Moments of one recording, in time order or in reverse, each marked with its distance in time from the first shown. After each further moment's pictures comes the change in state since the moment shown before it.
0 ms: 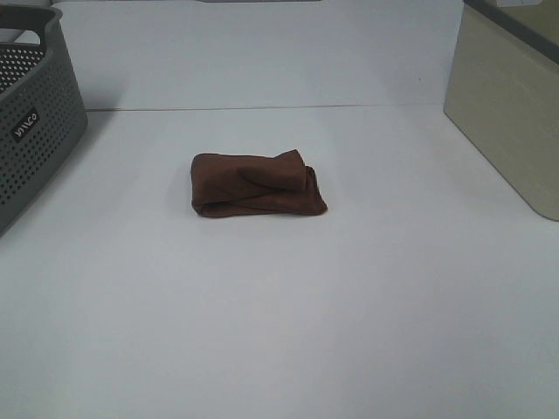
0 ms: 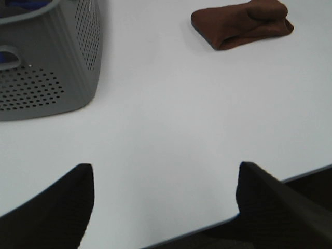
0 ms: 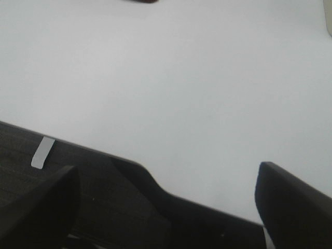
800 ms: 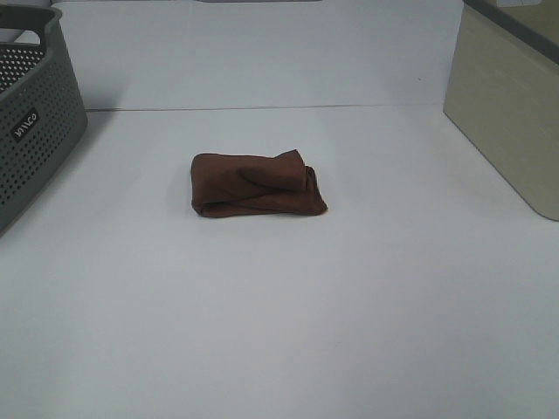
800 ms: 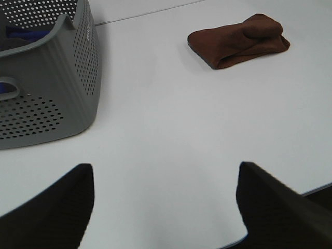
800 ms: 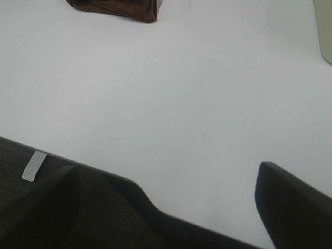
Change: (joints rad) left arm 0.000 0.000 0.043 -0.006 -0.093 0.043; right arm 0.000 0.000 0.031 0.000 -0.070 -0.031
